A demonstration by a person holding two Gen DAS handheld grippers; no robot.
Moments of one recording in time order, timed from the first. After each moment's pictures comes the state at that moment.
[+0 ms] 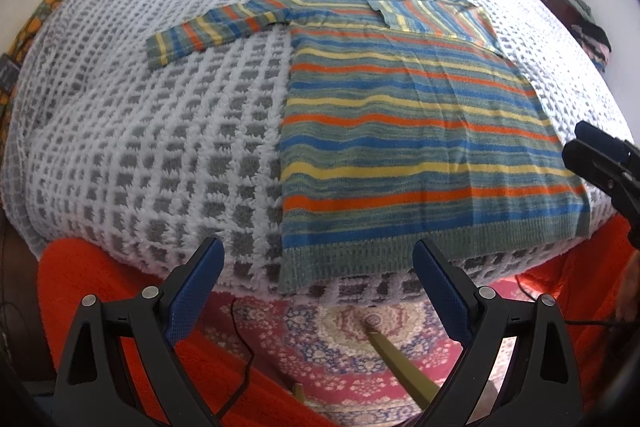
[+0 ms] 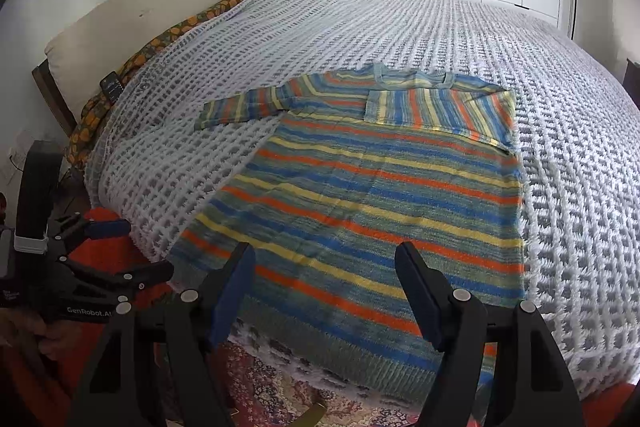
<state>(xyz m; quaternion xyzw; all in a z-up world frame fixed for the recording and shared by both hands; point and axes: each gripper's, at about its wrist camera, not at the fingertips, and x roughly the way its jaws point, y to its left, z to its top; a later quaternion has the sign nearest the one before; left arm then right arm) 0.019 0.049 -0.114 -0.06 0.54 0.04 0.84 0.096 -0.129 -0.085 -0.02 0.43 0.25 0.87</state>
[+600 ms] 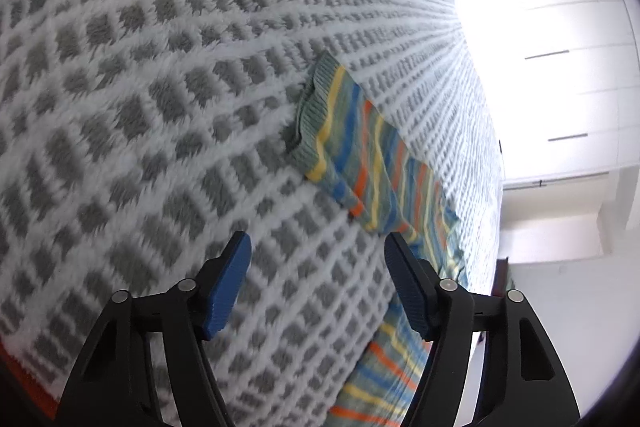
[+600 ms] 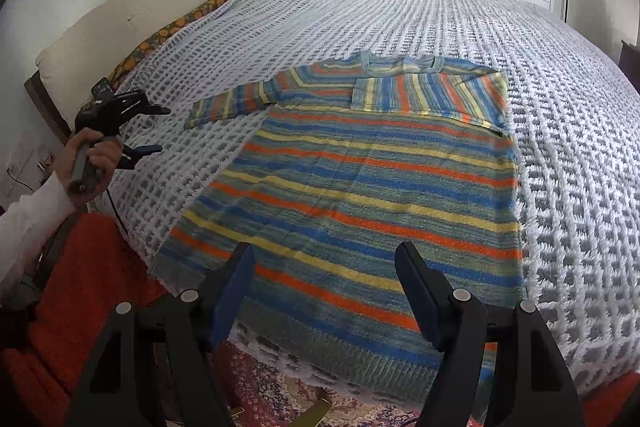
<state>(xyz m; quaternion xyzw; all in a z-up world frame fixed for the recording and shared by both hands) 0.142 0.337 -0.187 -0.55 0.40 0.12 0.72 0.104 -0.141 -0.097 -0.01 0.44 0.24 0.86</state>
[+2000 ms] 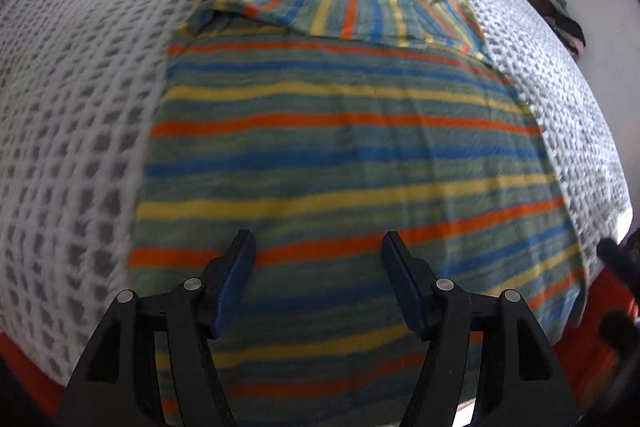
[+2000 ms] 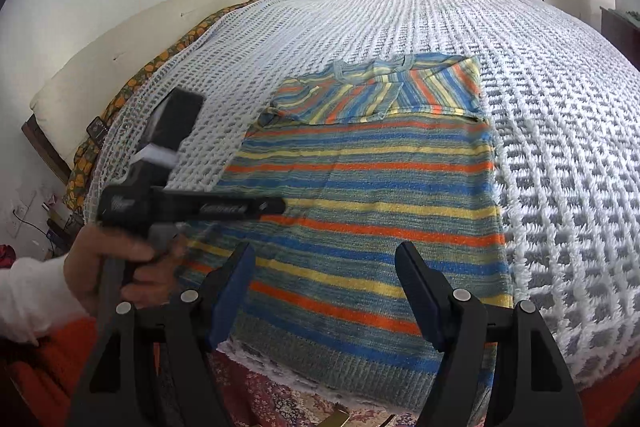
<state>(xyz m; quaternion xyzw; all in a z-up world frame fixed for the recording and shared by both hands) 0.127 0.006 -0.161 -0.06 0.56 -0.03 0.83 0.116 -0.183 -0.110 0.07 0.43 0.23 0.87</state>
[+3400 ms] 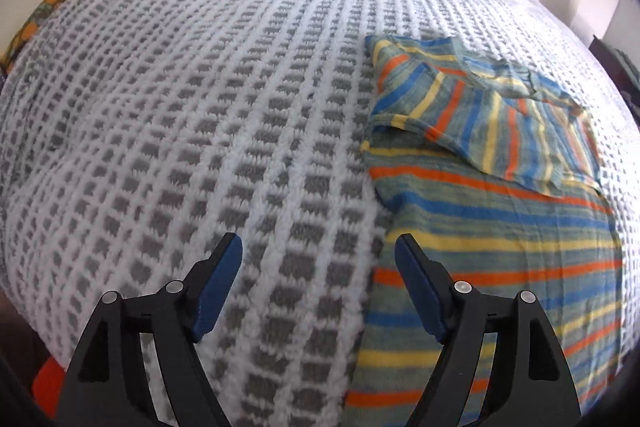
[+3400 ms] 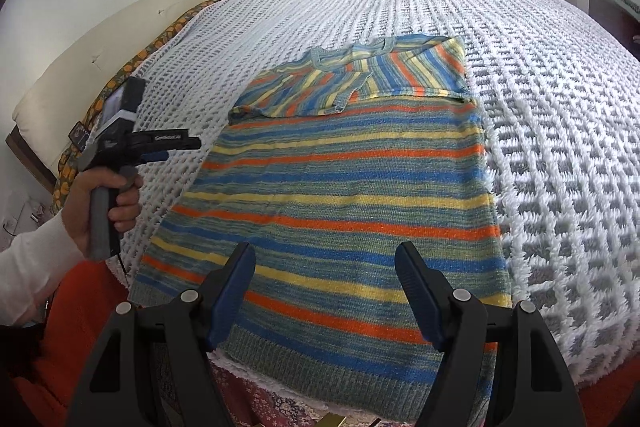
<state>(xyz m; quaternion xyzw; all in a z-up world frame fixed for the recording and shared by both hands) 0.182 0.118 -0.135 -0.07 0.49 0.12 0.86 0.130 -0.189 -0.126 0.07 0.45 0.20 0.86</state>
